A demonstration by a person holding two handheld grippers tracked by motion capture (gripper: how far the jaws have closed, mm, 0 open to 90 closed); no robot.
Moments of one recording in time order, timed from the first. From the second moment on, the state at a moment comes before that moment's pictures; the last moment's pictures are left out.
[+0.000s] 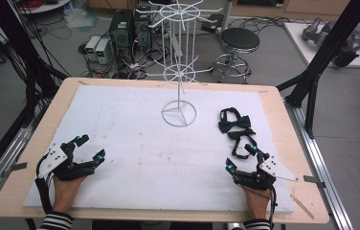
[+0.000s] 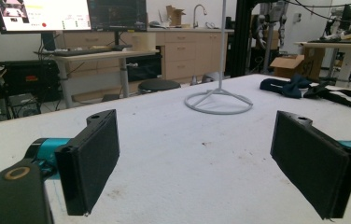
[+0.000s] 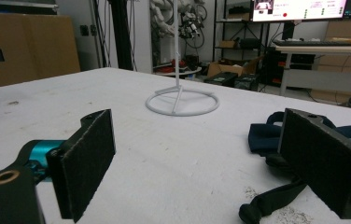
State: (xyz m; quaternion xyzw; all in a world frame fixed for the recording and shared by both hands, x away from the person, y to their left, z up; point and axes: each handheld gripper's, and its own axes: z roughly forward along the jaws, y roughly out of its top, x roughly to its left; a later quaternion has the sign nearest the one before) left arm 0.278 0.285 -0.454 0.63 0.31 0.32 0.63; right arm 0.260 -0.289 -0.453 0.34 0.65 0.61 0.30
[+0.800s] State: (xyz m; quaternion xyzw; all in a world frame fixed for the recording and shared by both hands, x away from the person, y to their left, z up) left arm 0.278 0.285 -0.454 0.63 0.31 0.32 0.63; right arm 0.260 -0.289 -0.453 0.34 0.65 0.61 0.31
